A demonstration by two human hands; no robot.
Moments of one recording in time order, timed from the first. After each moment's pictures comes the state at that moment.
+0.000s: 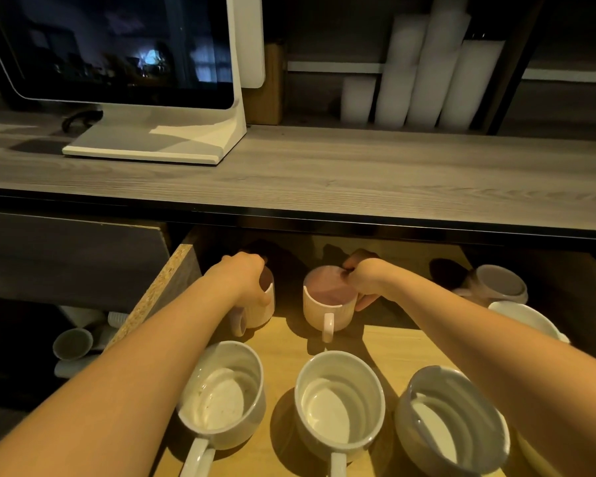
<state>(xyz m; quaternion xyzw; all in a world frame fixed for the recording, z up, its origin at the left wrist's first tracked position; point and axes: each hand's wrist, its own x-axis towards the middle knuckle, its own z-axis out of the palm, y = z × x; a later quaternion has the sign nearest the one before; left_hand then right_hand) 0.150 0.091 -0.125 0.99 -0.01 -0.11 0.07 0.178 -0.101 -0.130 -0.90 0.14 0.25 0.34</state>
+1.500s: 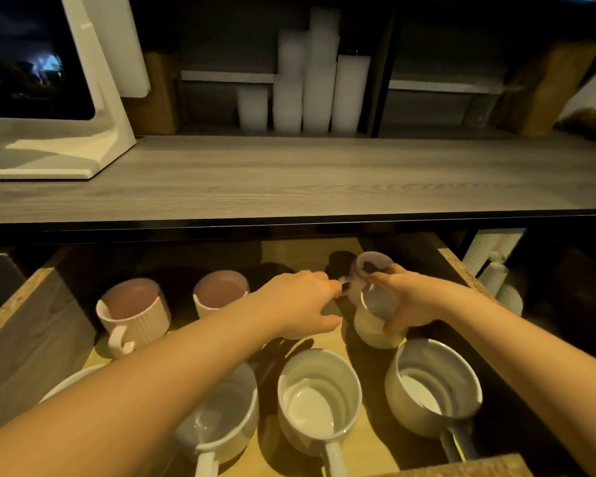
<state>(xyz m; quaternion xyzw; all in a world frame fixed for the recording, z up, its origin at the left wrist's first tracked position) 0.100 -0.100 -0.105 0.91 -0.41 -0.03 0.06 0.084 -0.294 -0.110 -0.98 0.02 0.18 0.03</state>
